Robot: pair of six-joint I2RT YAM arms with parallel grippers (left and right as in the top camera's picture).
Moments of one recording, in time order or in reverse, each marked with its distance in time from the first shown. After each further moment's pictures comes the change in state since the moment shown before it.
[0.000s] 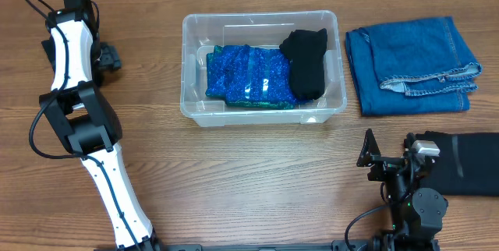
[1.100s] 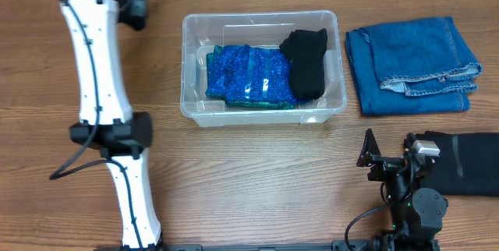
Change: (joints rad) left arm -0.306 -0.173 0.661 -0.395 0.232 0.295; right arm 0.000 0.000 0.000 0.000 0.000 0.000
